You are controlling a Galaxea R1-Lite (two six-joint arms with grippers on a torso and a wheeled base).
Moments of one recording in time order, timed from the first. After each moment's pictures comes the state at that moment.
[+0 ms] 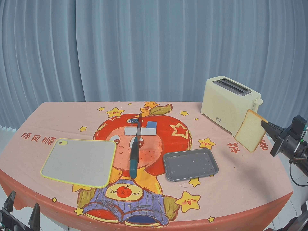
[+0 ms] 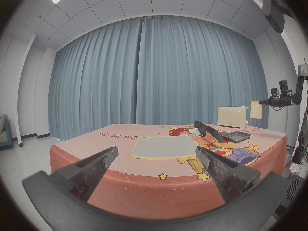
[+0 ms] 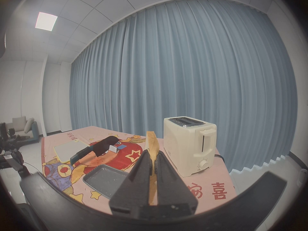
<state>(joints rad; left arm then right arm) 0.01 0.02 -0.02 0.00 -0.01 0.00 0.22 1.33 -0.26 -0.98 0.14 0.03</state>
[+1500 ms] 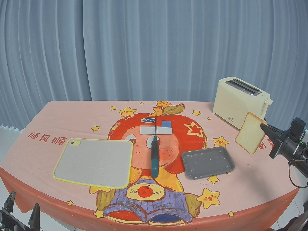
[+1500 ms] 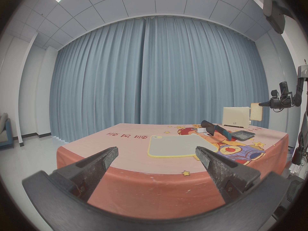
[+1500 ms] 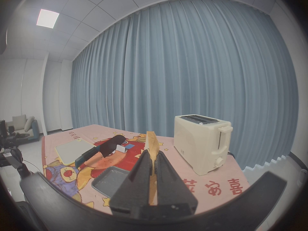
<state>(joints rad) 0.01 0.02 -0.02 0.00 0.00 -0.01 0.22 1.34 -0.24 -0.99 0.13 0.02</state>
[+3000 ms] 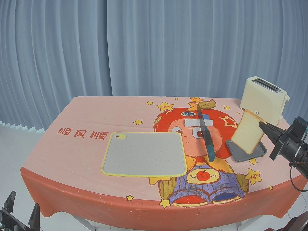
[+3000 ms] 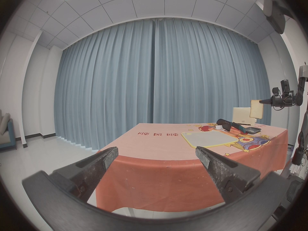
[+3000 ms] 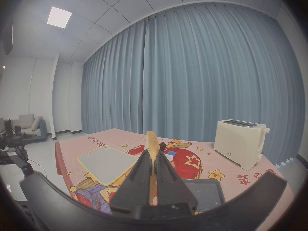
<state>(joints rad) 0.01 0.02 -0.02 0.00 0.00 -0.01 0.29 1.30 -0.24 -0.99 0.13 0.02</state>
